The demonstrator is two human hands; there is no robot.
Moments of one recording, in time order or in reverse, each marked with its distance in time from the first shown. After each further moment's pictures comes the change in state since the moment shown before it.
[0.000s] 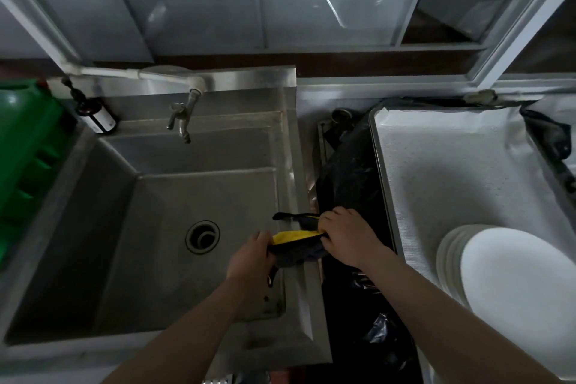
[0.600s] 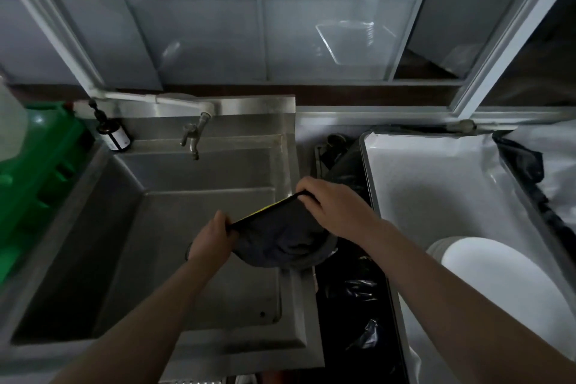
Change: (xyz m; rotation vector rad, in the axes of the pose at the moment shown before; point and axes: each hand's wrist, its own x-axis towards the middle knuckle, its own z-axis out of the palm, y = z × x) left_hand 0.000 -0.031 -0.082 -0.095 0.255 -0.121; right_hand -0.001 -0.041 -0.137 0.355 0.267 -0.104
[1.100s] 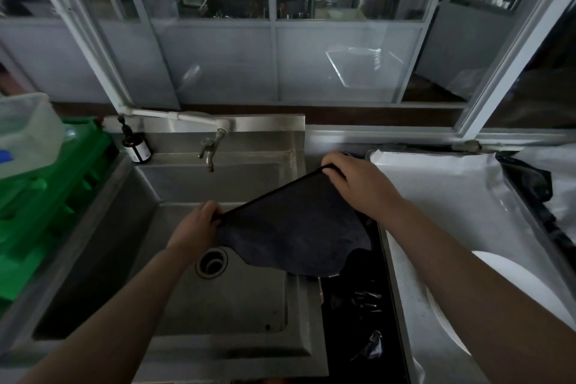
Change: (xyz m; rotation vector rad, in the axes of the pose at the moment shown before) left_hand 0.005 -0.019 -0.073 0.073 0.049 0.145; right_hand 0.011 -0.003 -0.059 -0.076 0.180 0.007
